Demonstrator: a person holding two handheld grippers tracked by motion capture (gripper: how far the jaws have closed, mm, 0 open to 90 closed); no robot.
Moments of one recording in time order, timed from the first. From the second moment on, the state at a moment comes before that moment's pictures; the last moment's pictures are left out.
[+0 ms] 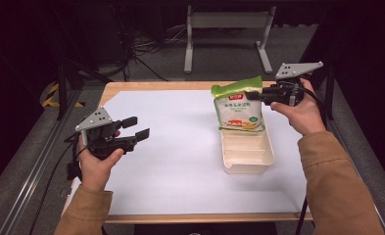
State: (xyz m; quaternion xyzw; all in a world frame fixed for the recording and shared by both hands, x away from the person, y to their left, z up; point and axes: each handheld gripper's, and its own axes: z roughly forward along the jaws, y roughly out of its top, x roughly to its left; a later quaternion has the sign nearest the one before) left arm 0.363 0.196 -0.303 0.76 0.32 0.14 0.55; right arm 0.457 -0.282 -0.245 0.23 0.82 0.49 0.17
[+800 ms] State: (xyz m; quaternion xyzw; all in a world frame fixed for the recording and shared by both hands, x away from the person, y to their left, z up) left arm 0.368 0.195 -0.307 0.76 0.32 0.14 0.55; right arm 0.464 -0.284 -0.268 0.25 0.82 0.48 0.16
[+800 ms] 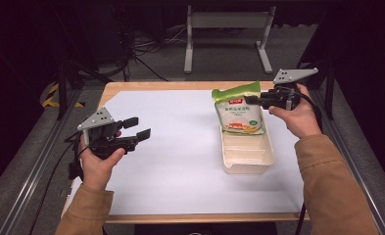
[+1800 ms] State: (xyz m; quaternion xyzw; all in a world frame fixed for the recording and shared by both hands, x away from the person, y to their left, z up) left arm 0.371 0.194 -0.312 0.76 0.33 0.13 0.54; right arm 0.463 -0.324 -0.331 0.32 0.81 0.47 0.15
